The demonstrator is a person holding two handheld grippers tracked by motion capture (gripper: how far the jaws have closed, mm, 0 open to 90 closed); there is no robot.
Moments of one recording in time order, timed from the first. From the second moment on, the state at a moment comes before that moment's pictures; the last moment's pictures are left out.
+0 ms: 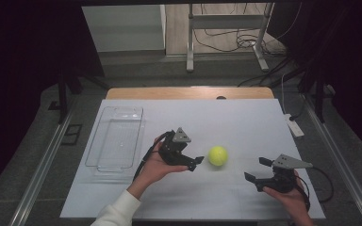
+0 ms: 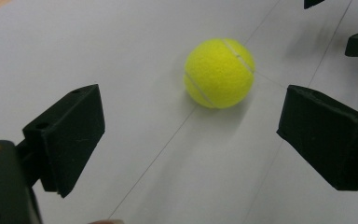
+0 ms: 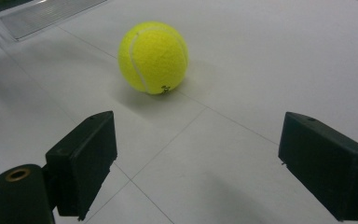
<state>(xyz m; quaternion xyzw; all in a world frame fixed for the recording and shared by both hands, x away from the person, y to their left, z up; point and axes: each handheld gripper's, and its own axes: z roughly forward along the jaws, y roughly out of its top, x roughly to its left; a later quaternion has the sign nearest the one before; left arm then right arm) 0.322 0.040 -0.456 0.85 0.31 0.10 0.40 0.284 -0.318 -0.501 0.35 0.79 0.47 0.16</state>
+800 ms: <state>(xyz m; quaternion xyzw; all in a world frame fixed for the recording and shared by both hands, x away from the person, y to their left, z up) 0.333 0.024 -0.459 0.86 0.31 0.07 0.41 0.284 -0.319 -0.502 0.35 0.79 0.47 0.16</state>
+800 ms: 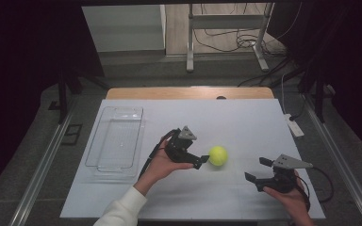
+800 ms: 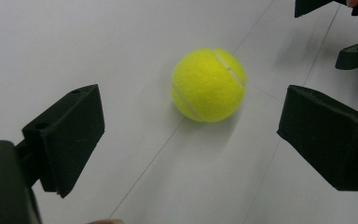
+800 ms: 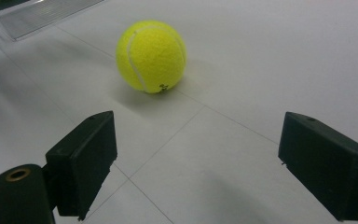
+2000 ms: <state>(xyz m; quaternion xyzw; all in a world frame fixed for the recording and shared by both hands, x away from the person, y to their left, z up) 0.346 -0.009 -0.455 0.87 0.29 0.06 0.40 0.284 -0.318 -0.503 0.35 0.80 0.47 0.15</state>
